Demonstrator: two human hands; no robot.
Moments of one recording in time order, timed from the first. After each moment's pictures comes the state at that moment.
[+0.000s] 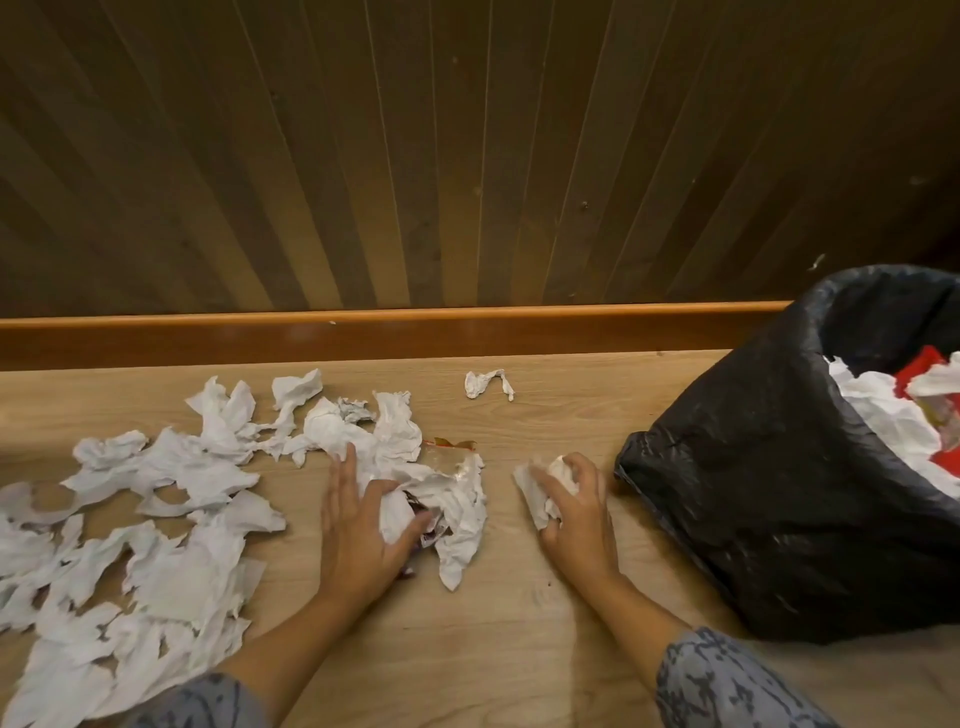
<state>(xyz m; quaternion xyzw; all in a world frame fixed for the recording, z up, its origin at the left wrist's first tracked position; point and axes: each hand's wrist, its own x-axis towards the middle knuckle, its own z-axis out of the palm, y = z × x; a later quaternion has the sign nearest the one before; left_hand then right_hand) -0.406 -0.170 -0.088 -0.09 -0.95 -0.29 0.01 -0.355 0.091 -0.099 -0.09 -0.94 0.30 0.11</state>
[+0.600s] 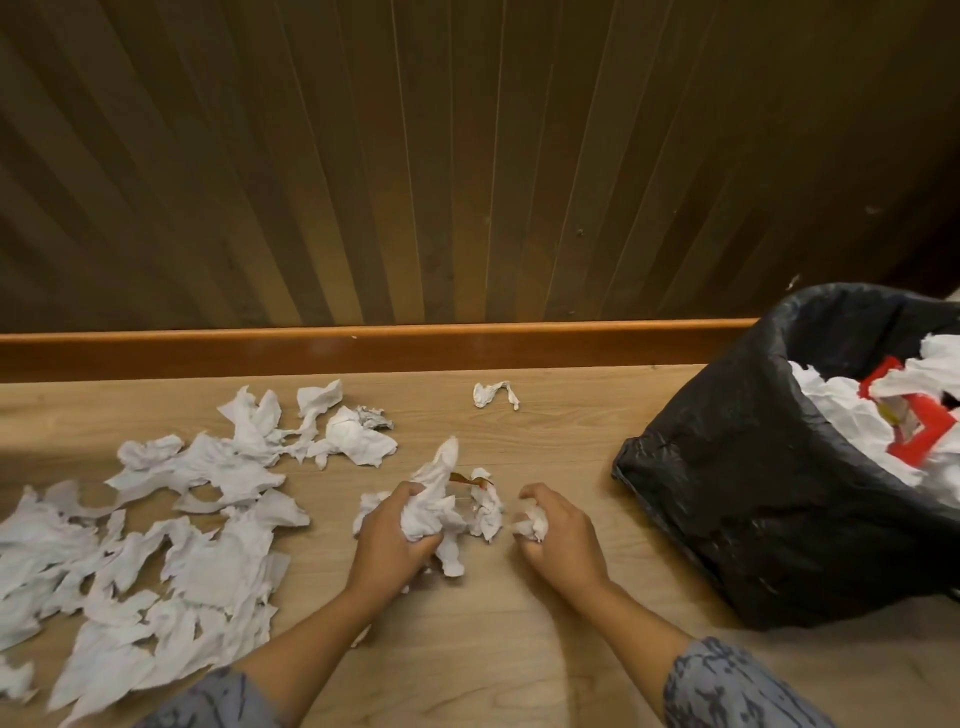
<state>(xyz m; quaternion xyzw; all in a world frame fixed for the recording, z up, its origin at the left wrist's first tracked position) -0.387 -0.163 -0.058 -0.05 -0.88 -0.46 -0.10 -0.336 0.065 -0.070 -0.07 -0.93 0.37 0.04</state>
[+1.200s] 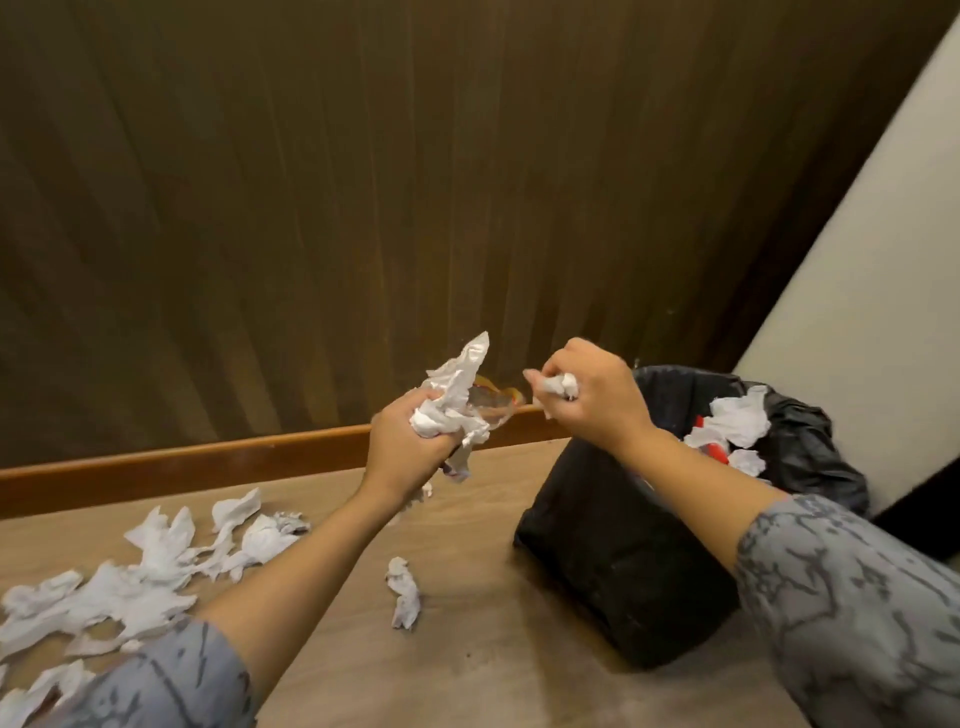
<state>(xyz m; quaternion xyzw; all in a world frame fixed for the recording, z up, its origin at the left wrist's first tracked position) -0.436 -0.021 0.163 -0.22 -0.78 -0.59 0.01 -0.387 0.204 0.198 0.04 -0.93 0.19 0.33</state>
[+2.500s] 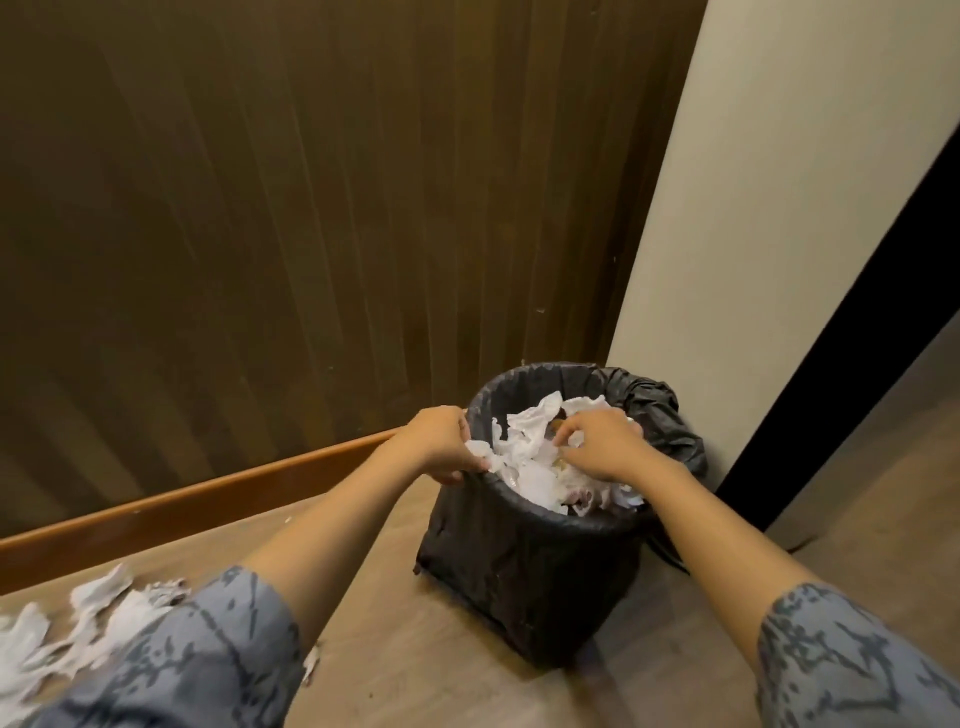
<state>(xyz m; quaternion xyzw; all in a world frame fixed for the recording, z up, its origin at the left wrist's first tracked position) -0.402 0.148 0.210 -0.30 -0.89 -0.21 -0.28 -0.289 0.332 0.182 -0.27 -0.95 0.17 -0.03</state>
